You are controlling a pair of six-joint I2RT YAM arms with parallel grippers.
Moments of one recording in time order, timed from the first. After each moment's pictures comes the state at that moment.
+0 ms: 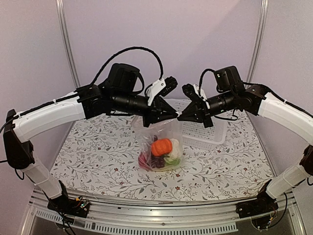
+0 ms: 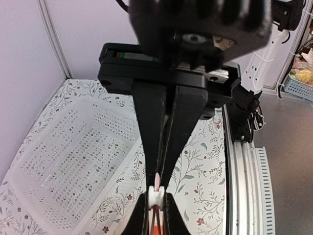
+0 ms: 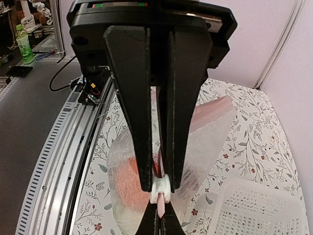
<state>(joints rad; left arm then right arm) -0.95 1.59 1.53 -0.38 0.41 0.21 0.70 1.44 1.38 -0.54 -0.77 -0.60</state>
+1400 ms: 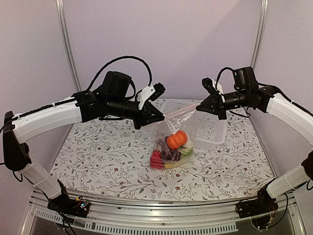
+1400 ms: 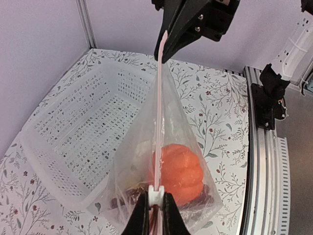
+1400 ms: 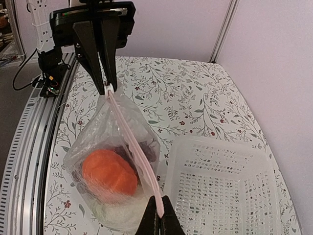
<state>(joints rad) -0.86 1.54 1.38 -0.36 0.35 0.20 0.45 1.39 1.30 -0.52 -0.77 -0.64</state>
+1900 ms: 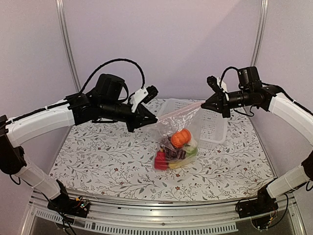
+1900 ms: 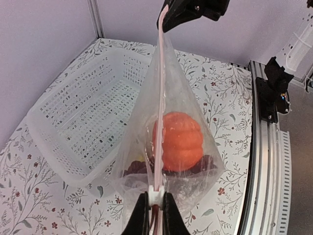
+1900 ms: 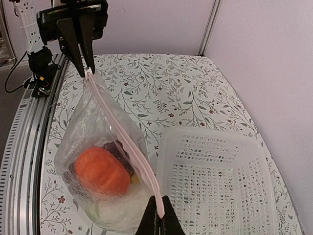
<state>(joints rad) -0.84 1.46 1.31 -0.39 0.32 0.20 0.38 1.38 1.30 -0.54 -0.77 -0.64</state>
